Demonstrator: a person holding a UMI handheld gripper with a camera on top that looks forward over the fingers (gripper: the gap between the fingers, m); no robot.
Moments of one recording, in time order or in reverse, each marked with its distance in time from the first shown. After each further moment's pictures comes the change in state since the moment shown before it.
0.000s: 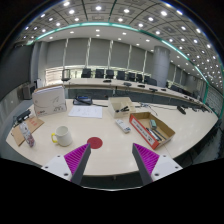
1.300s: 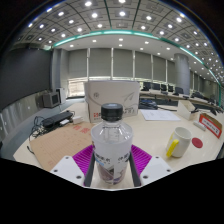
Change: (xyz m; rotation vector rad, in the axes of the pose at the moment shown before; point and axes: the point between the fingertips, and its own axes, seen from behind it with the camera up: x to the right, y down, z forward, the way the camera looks) arm -0.510 0.031 0.134 0.157 -0.231 0.010
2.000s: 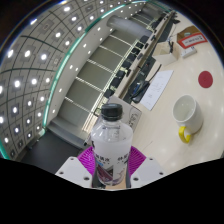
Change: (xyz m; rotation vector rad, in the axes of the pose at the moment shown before) arm 0.059 -0.126 -0.001 0.067 -0.256 1.018
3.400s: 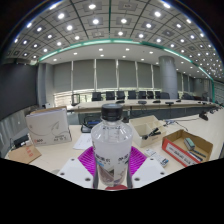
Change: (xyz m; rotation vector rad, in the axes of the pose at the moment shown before) arm 0.197 -0.308 -0.036 0.091 0.274 -0.959
